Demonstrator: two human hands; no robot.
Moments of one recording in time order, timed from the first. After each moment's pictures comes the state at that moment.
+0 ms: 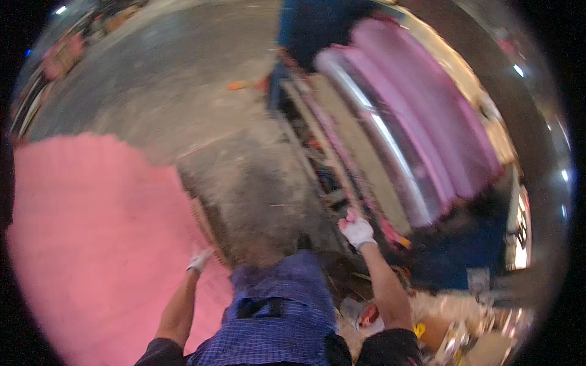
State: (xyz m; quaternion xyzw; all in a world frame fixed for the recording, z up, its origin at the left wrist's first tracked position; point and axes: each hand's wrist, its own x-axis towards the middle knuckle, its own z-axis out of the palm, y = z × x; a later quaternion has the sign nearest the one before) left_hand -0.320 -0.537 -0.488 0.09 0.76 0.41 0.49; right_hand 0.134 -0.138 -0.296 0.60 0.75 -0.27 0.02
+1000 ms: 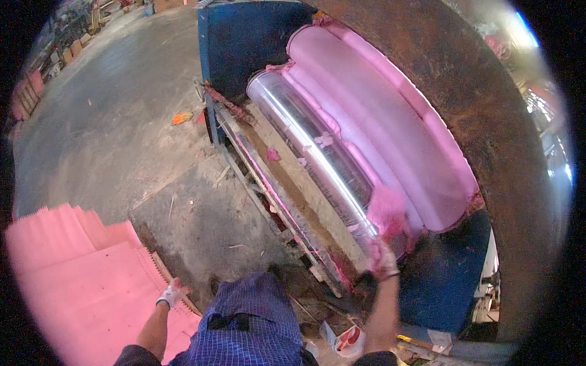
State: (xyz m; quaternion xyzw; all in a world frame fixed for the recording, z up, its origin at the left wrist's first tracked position) left_hand -0.331 -0.305 -0.458 0.27 0.80 0.11 0.52; right_hand 0.343 0.050 -0.210 0.60 0.25 -0.63 -0.43
